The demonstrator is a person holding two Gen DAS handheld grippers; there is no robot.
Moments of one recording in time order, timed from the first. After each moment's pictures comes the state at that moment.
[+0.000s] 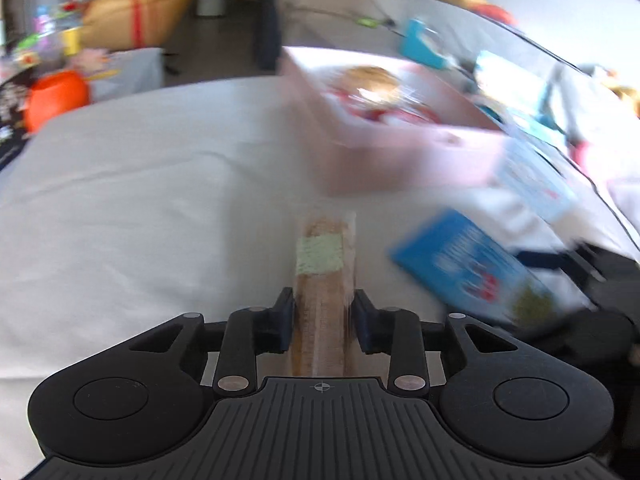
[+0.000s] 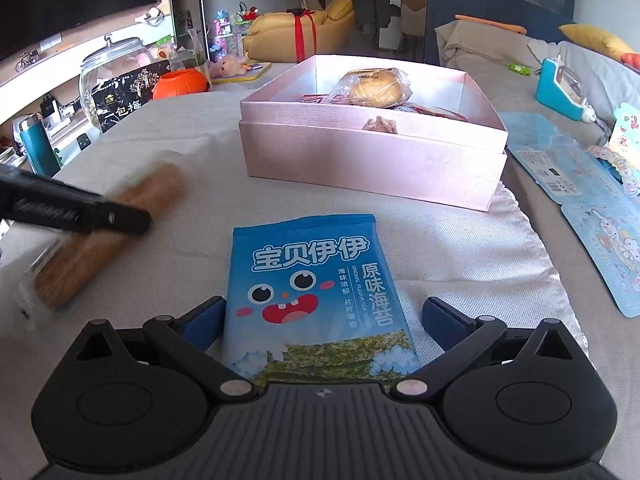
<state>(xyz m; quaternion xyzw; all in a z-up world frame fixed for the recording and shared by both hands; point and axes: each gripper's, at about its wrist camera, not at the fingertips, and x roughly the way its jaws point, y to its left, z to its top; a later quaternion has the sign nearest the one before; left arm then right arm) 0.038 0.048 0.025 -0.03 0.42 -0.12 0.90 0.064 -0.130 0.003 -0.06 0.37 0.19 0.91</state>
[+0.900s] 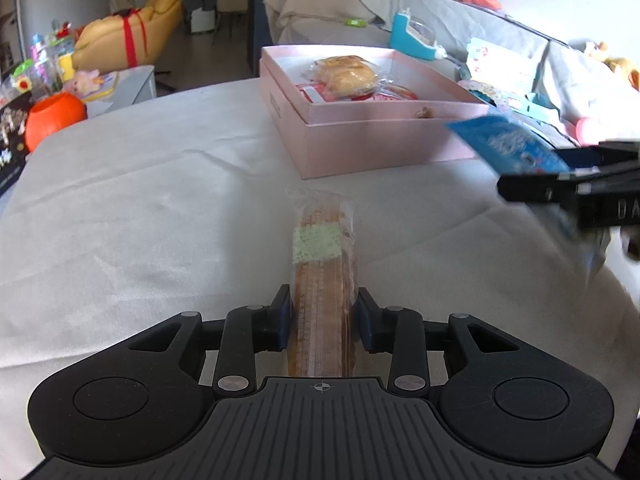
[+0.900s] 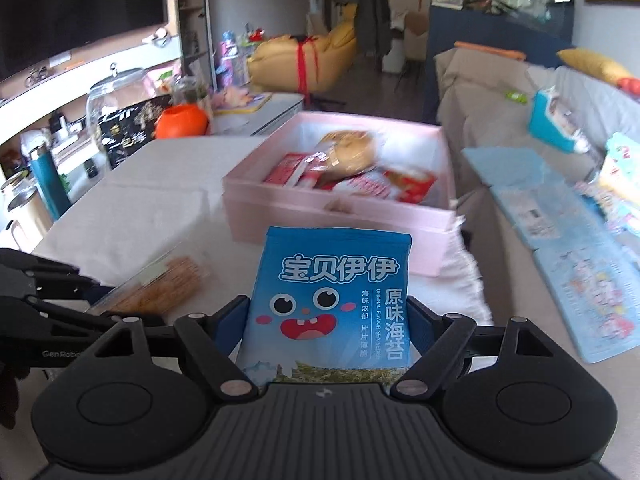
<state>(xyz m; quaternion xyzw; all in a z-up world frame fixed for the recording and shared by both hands) 0.019 0.032 0.017 0.01 0.40 -0.11 0.91 0.064 -0.164 0.059 -0.06 0.33 0.20 0.92</state>
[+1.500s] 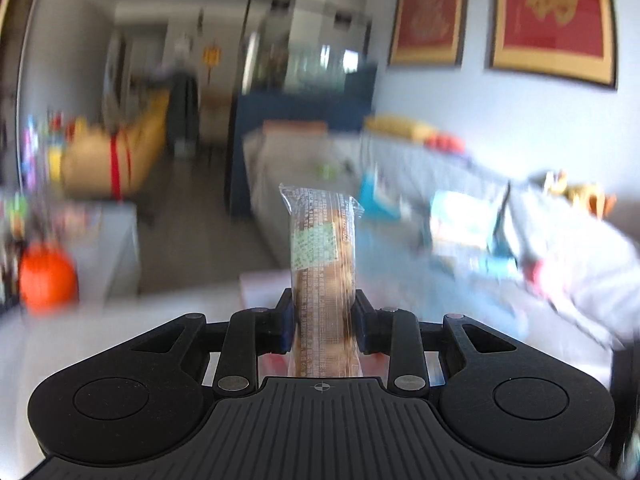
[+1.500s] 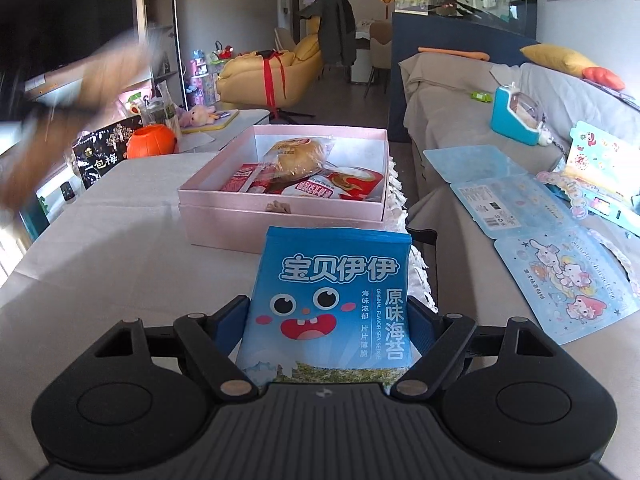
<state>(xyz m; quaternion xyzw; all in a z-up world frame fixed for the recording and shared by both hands) 0.060 0.036 0.189 -0.03 0.19 -0.14 0.97 0.060 -0.198 0.057 -0.04 0.32 0.16 0.93</state>
